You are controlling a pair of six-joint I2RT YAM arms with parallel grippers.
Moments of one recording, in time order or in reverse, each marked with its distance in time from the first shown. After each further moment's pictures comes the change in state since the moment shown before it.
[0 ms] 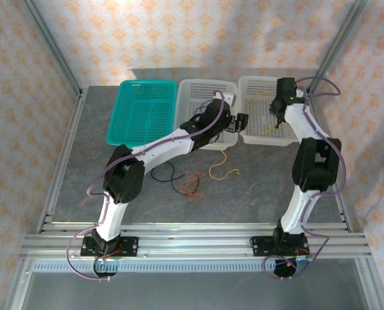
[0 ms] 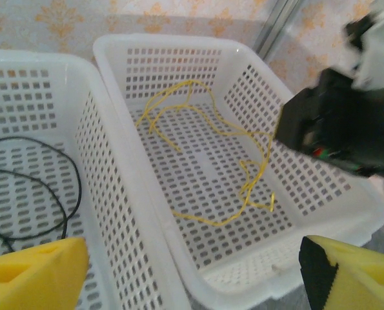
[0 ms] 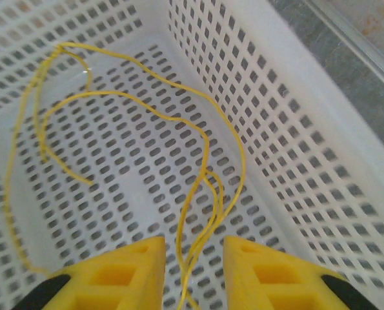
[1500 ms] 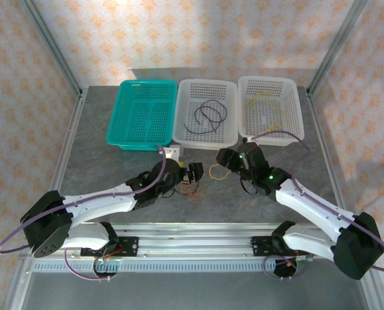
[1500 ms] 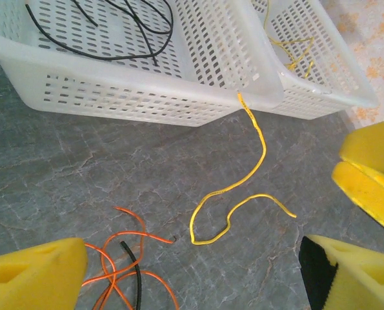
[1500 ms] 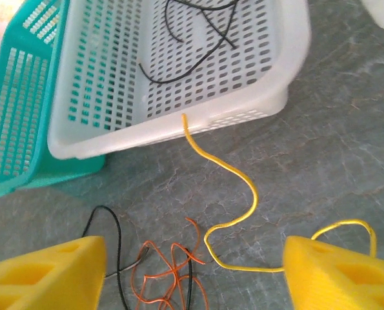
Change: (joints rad) left arm -0.113 -0.784 -1.092 0.237 -0.105 -0.344; right arm 0.655 -0.803 -0.886 0.349 -0.143 0.364
